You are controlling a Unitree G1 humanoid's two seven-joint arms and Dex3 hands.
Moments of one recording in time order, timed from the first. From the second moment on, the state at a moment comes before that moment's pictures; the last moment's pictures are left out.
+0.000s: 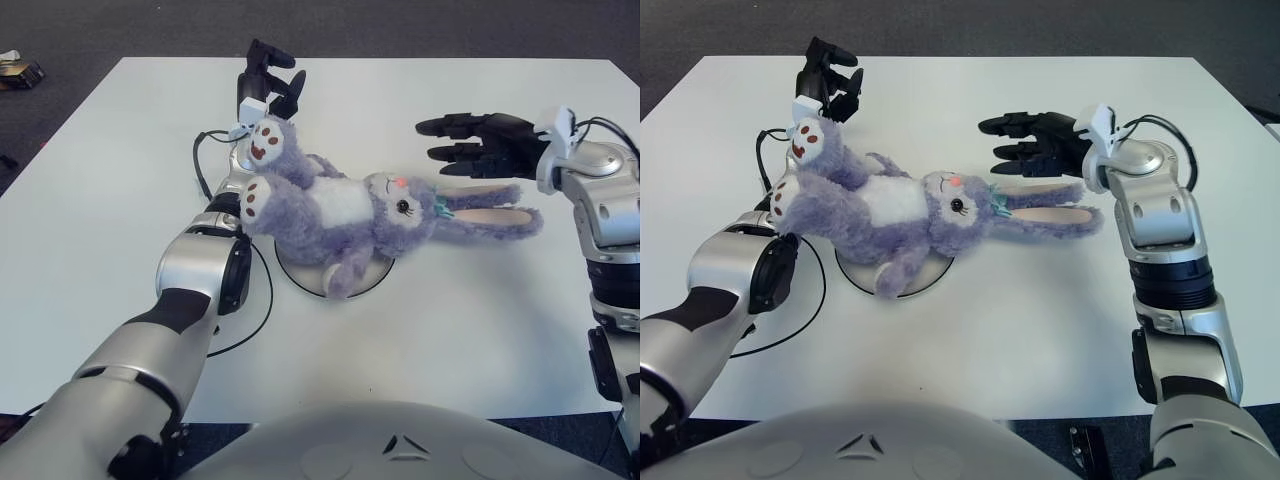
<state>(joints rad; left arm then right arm) -1.00 0.12 0.08 1.26 0.13 -0.72 0.25 -0.57 -0.63 -0.02 -0.18 0.11 0.68 0.74</state>
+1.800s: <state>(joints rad) -0.88 0.14 0.09 1.22 0.12 -0.79 0.20 -0.39 -0.41 -0.30 0.08 0.09 0.14 0.16</state>
